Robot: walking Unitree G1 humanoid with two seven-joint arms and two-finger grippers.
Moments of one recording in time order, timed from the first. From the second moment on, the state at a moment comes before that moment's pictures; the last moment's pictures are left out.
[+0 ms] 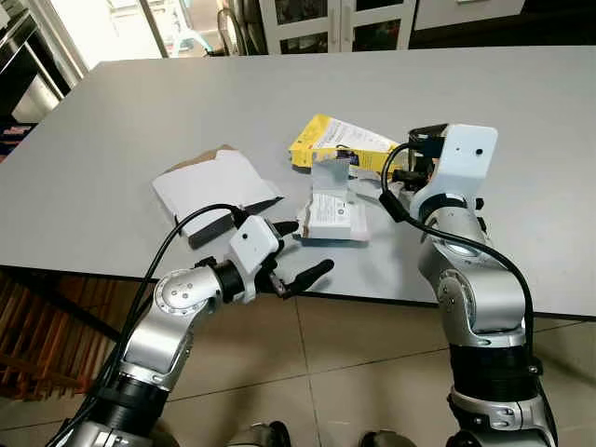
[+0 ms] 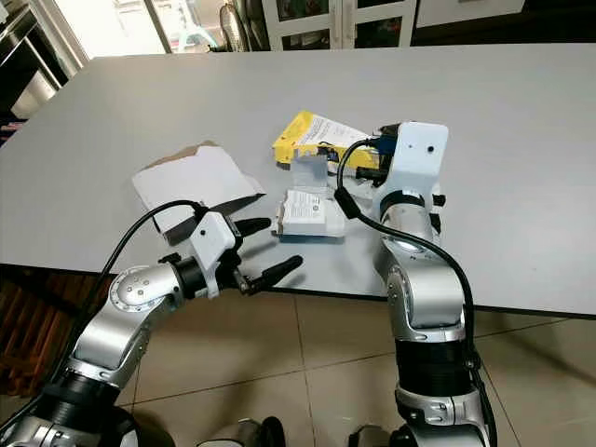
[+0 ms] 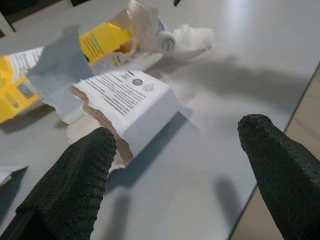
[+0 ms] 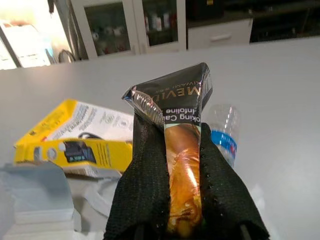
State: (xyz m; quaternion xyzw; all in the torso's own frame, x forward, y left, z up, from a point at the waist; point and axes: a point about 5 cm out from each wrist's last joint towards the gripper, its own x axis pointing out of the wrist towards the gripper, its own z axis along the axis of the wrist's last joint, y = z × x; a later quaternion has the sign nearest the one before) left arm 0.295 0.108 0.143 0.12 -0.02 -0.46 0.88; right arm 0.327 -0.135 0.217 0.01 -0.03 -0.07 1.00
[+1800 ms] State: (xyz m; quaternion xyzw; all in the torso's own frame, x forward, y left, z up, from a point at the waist) left arm 0.305 0.133 0.150 0.04 -0.05 -0.15 0.99; right arm 0.281 -0.170 0.196 -0.10 -0.09 -0.09 0.99
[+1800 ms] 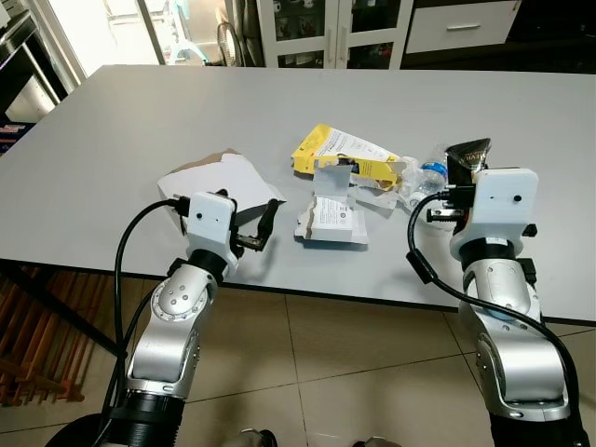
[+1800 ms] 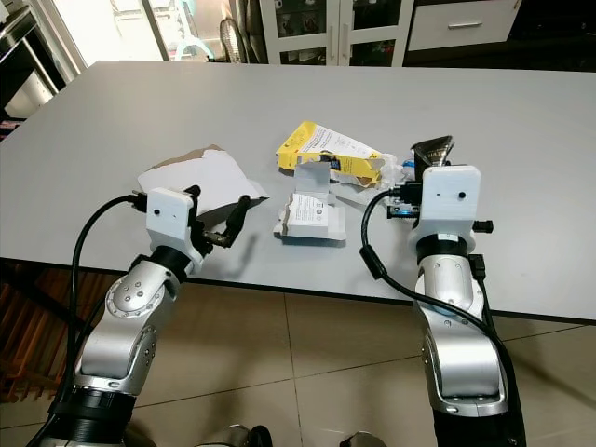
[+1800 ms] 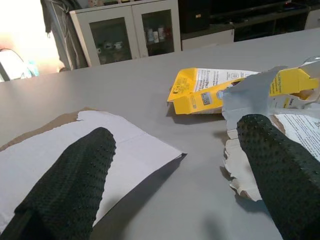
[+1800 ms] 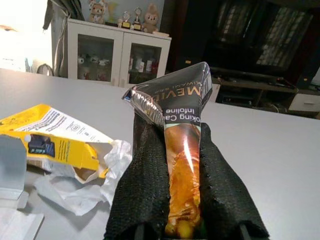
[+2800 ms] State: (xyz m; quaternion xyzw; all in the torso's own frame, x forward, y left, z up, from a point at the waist) left arm 0.303 0.135 0.150 0.06 -0.04 -0.17 0.98; right arm 0.285 -0.166 0.199 -0.10 -0.09 -0.09 0.99
